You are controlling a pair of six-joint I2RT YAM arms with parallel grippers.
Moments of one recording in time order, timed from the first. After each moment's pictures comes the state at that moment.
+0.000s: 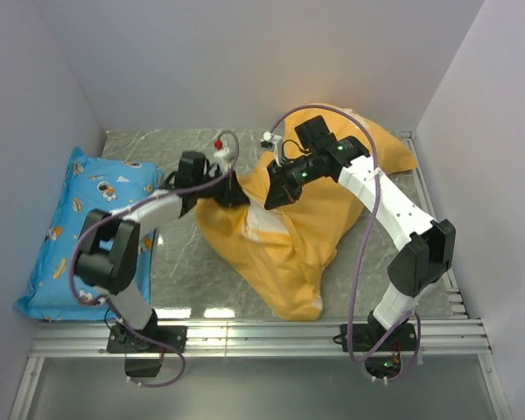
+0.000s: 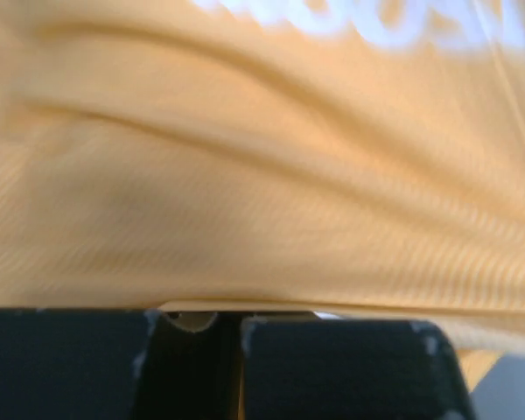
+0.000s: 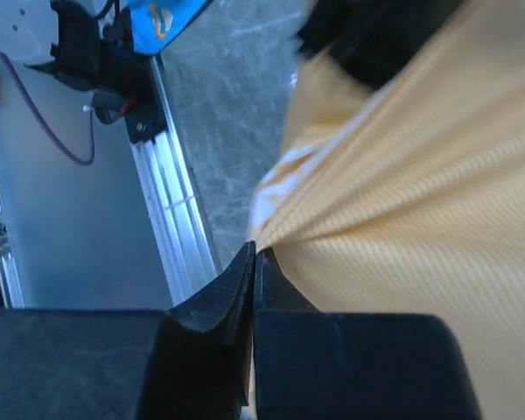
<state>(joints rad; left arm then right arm) -0.36 1.64 0.98 0.11 0.77 -0.24 0.53 1.69 1.71 -1.01 -0.80 -0.22</state>
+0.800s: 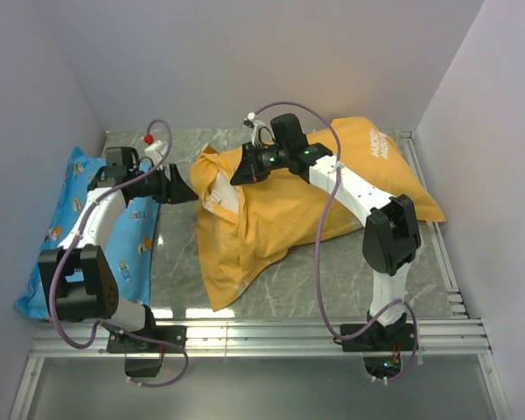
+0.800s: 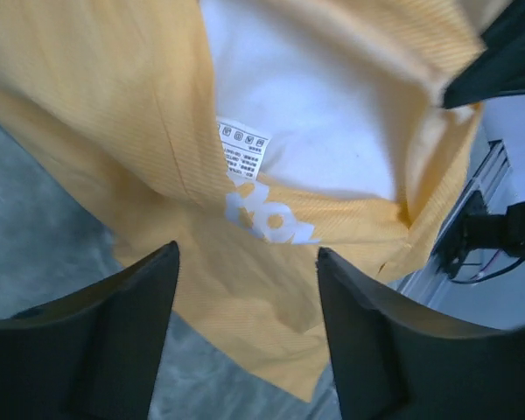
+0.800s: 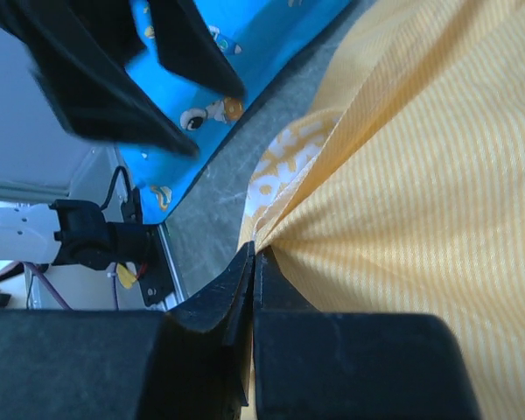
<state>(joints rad) 0.10 1.45 1.12 -0.50 0.92 0.04 0.58 1.93 1.71 -0.36 -0.75 0.31</state>
